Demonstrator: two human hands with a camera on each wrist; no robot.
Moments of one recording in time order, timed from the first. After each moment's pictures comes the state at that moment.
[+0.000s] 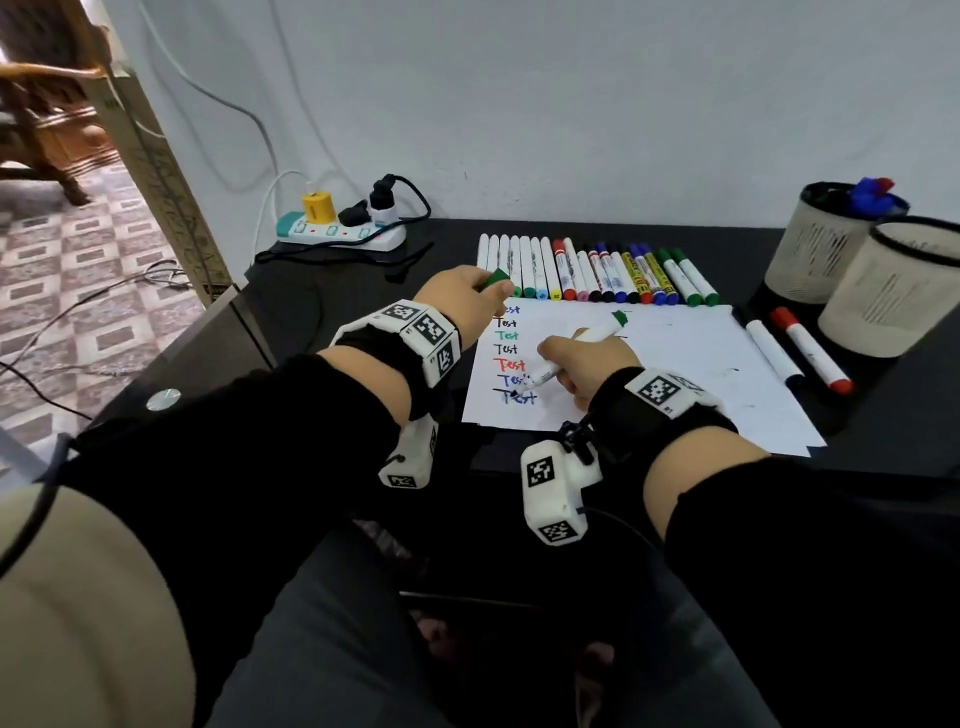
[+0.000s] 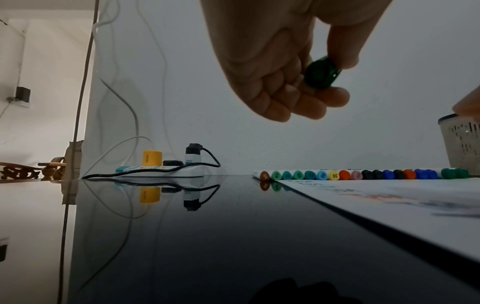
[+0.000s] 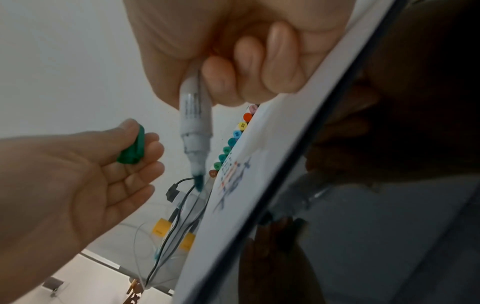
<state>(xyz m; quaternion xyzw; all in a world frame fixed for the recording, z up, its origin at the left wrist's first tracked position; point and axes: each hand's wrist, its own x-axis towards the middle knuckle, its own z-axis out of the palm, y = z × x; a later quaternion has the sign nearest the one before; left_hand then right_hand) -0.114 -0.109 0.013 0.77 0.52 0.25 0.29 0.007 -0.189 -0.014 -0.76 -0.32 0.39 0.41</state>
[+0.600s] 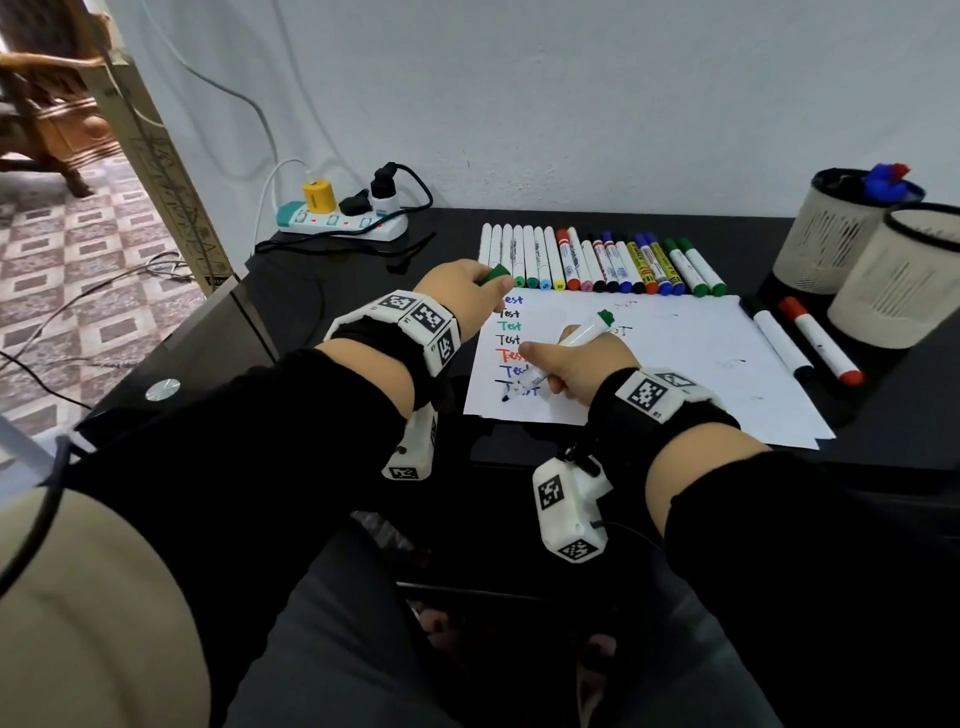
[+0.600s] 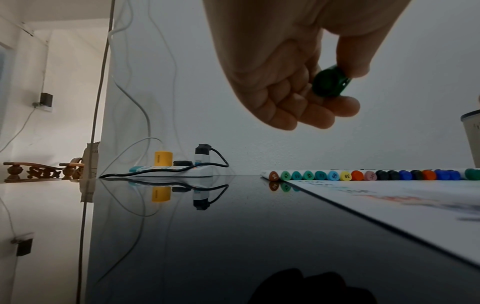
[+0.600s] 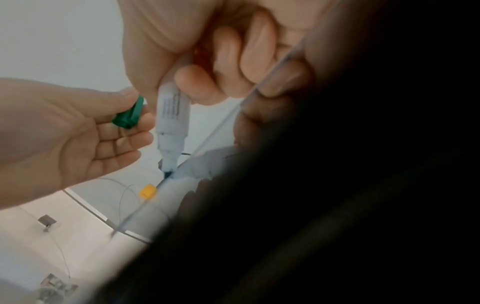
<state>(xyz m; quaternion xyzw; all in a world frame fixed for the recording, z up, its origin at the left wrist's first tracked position) -0.116 -0.106 0.010 0.78 0.53 0.22 0.26 0.003 -0.193 -0.014 -0.78 -0.45 0.32 0.28</state>
